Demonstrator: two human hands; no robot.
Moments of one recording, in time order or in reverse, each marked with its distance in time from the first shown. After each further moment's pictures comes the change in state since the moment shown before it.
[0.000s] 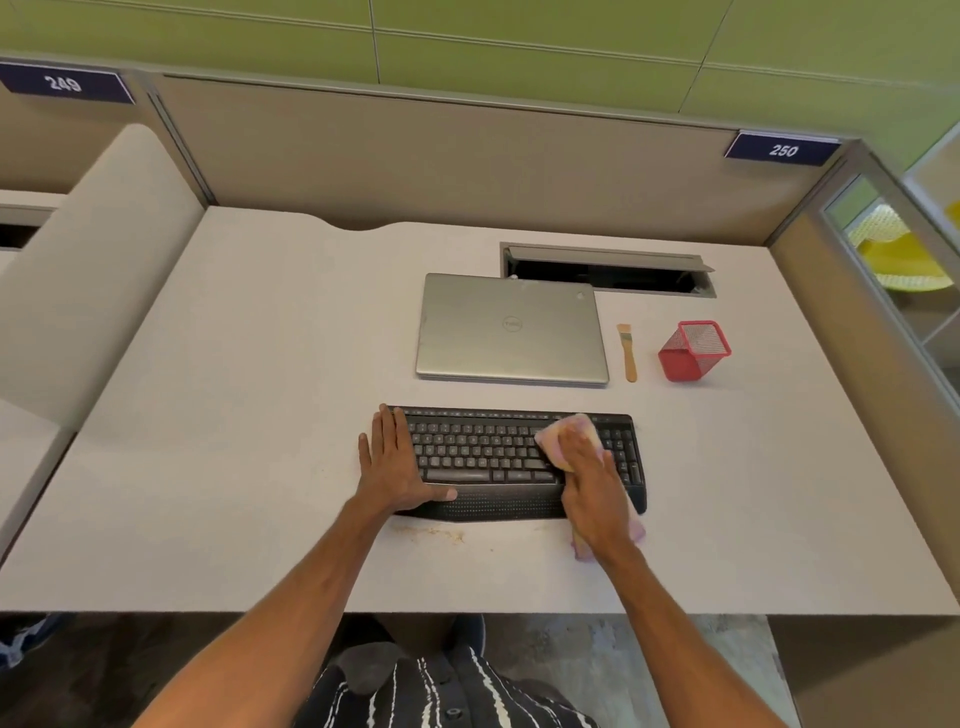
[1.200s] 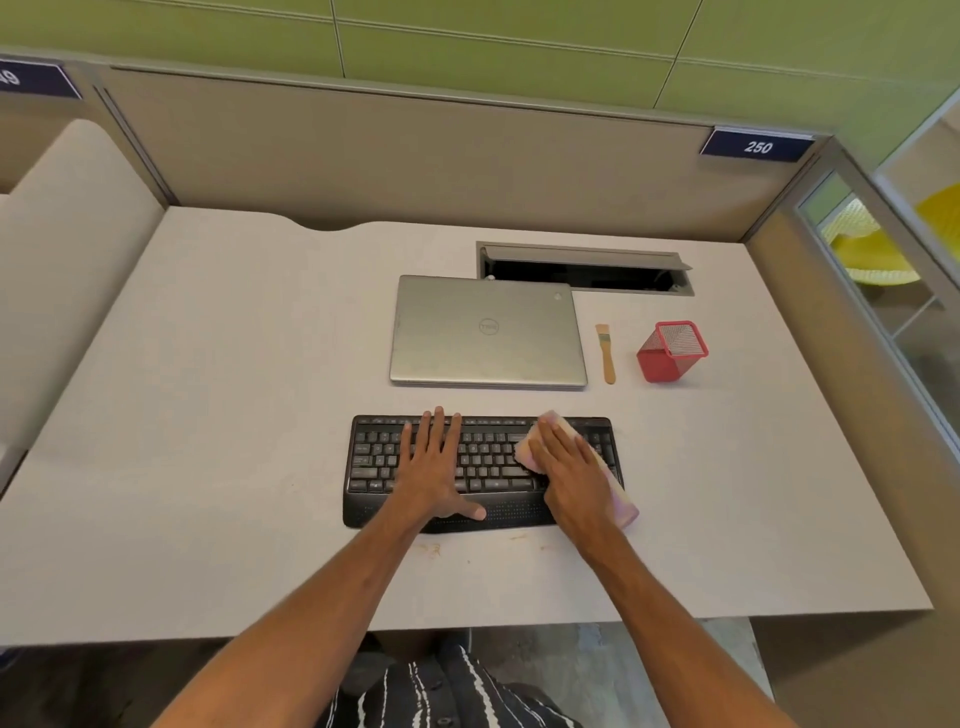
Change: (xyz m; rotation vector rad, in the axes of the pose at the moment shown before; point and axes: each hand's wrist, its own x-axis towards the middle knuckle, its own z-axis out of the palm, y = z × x) left_hand 0.018 0.081 0.018 0.272 -0.080 0.214; right_hand 0.030 0.009 -0.015 -0.515 -0.224 -0.201
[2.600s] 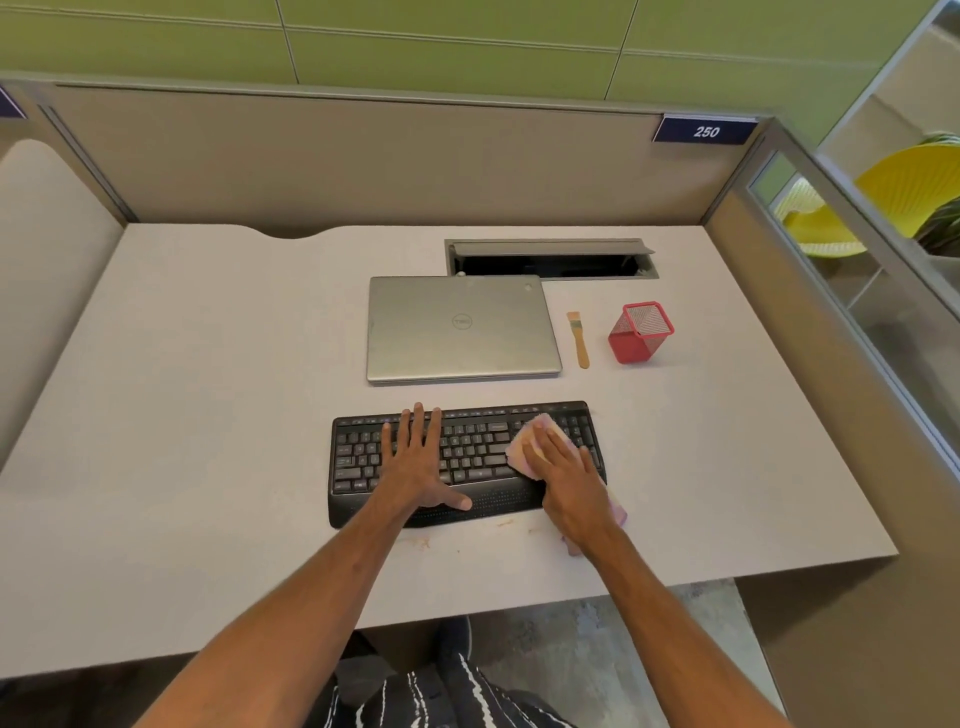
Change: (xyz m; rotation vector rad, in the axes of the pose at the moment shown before) left_hand 0.001 0.002 -0.007 -0.053 -0.067 -0.019; right_hand -0.036 0.011 0.012 0.129 -0.029 0.078
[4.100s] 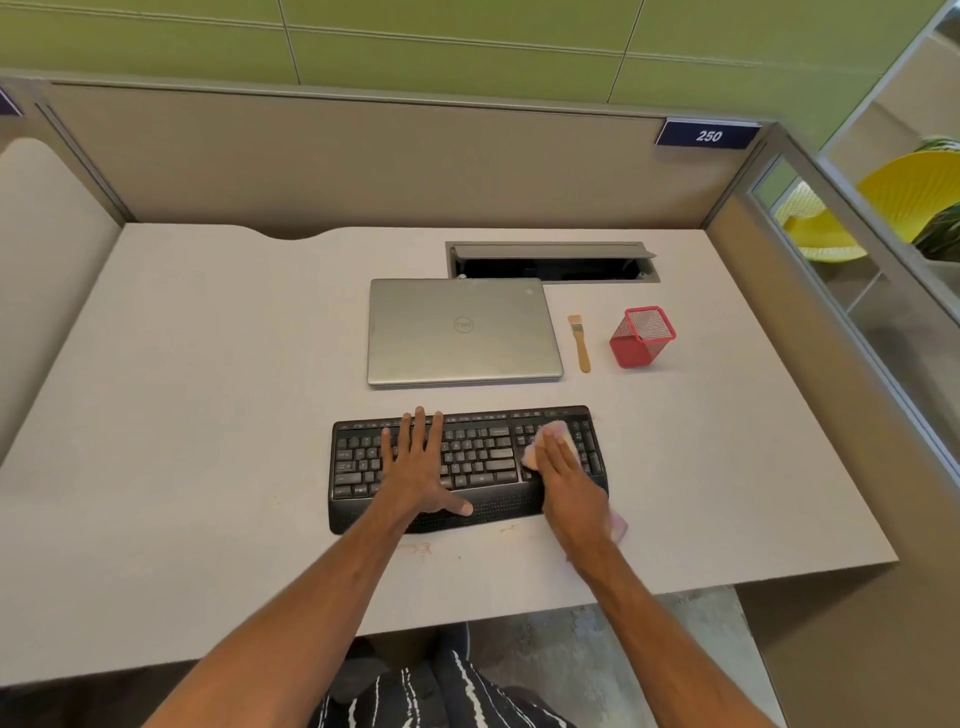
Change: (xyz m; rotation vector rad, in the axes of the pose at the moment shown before) left_hand 0.003 -0.001 0.001 -0.011 -0.021 -0.004; right_hand -0.004 -0.020 -0.003 -0.049 0.014 0.161
